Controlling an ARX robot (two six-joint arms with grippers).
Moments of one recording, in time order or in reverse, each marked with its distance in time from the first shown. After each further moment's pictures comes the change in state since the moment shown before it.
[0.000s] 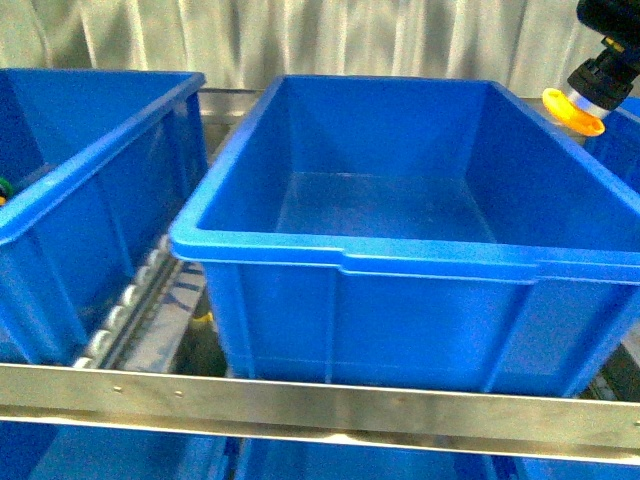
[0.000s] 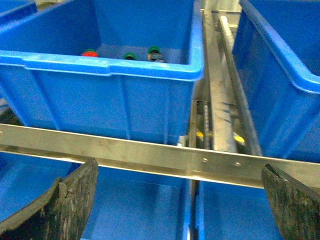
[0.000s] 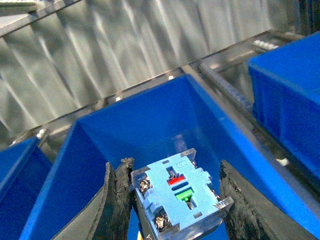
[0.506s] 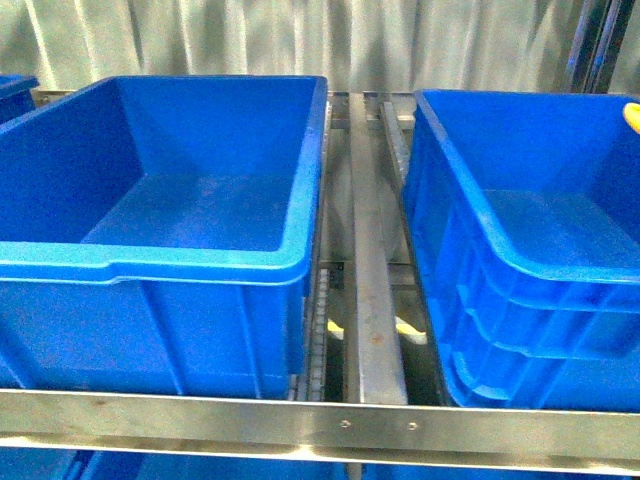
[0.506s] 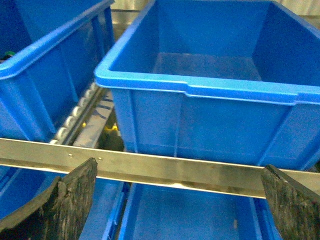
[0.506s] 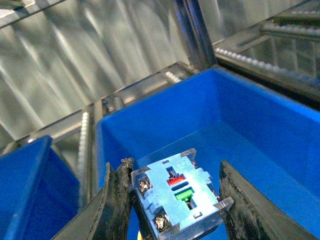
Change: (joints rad) left arm 0.002 0.000 0.000 0.001 0.003 0.001; right arm -0.109 -0.014 -0.038 0.017 0.008 -0.004
